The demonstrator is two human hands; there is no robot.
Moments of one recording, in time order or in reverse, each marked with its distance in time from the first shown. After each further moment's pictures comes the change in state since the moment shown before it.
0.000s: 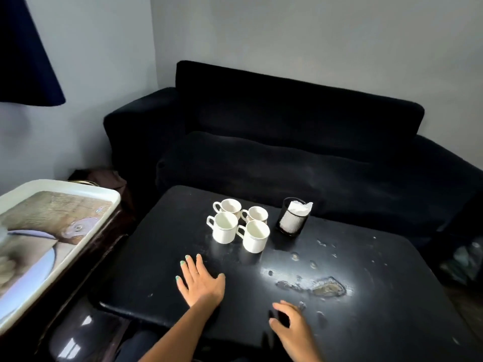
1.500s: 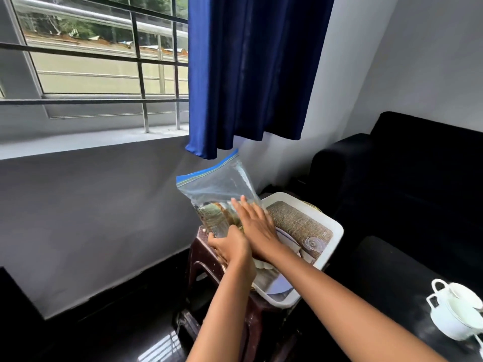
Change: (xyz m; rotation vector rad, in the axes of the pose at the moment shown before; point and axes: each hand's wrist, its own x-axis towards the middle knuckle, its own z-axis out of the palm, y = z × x) left_hand -0.024 -0.239 -0.358 -1.608 0.805 -0.626; right_hand -0.096 -0.423 0.369 -0.746 -0.369 -1.167
